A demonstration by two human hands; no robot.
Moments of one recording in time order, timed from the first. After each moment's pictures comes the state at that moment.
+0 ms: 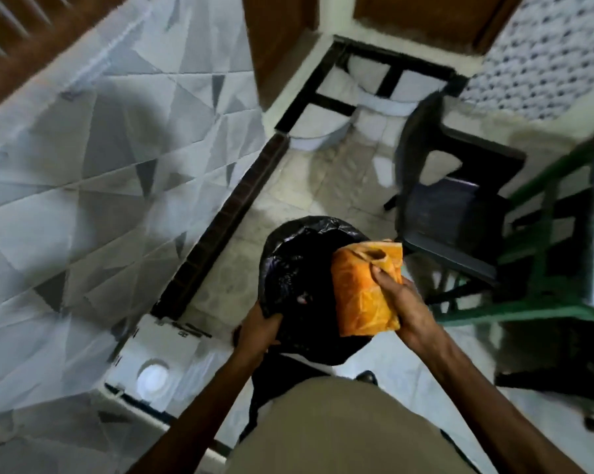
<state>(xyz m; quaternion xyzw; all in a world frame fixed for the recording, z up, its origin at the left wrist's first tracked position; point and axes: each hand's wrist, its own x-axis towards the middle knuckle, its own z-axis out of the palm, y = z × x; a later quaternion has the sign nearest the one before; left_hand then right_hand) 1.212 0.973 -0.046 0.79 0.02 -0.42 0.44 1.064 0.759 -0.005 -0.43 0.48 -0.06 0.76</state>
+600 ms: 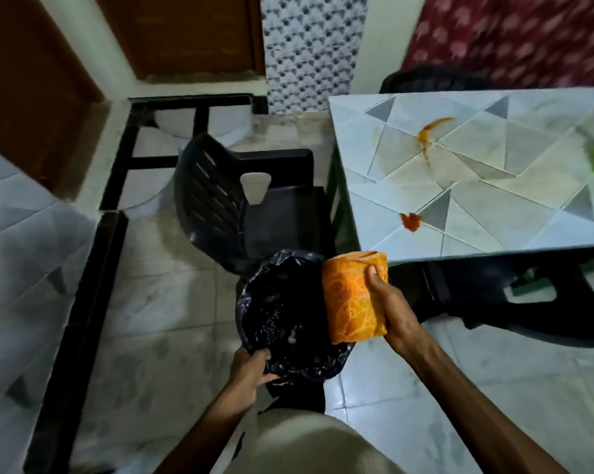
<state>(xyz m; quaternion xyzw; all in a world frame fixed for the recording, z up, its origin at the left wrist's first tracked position) 0.964 0.723 -0.074 0.75 -0.01 -0.56 0.34 0.739 0.579 0.013 -0.28 0.59 -0.28 0.70</state>
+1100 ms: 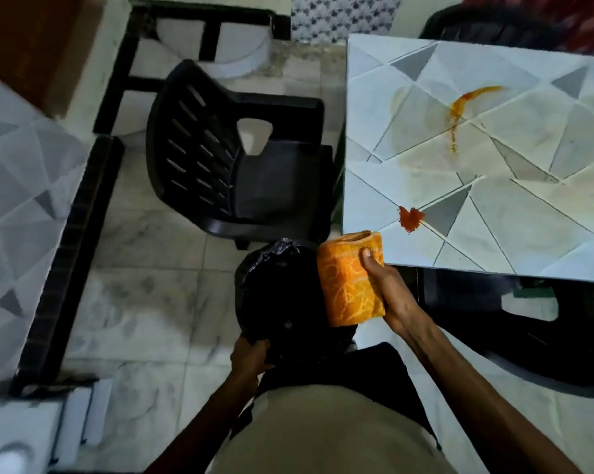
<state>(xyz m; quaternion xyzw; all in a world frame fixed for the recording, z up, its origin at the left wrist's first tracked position) 0.857 0.657 -0.116 0.76 0.05 -0.54 0.35 0.670 0.450 -0.028 -0.30 0.58 -0.18 0.74</state>
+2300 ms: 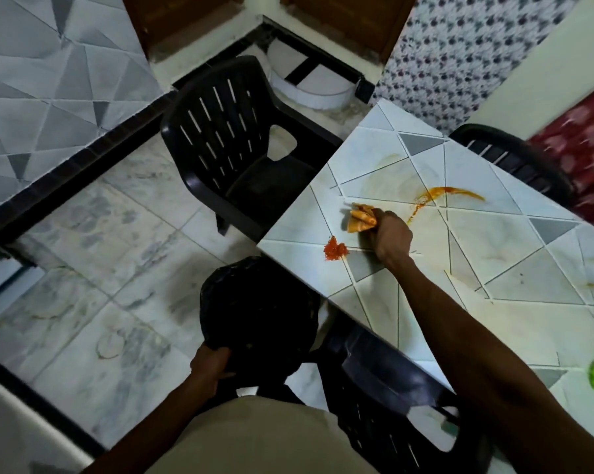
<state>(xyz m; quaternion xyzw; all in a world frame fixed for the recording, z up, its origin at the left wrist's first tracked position) 0.585 0.595 -0.136 0.73 0.25 -0.44 0.46 0.574 0.184 -0.043 -0.90 0.41 0.00 0.14</state>
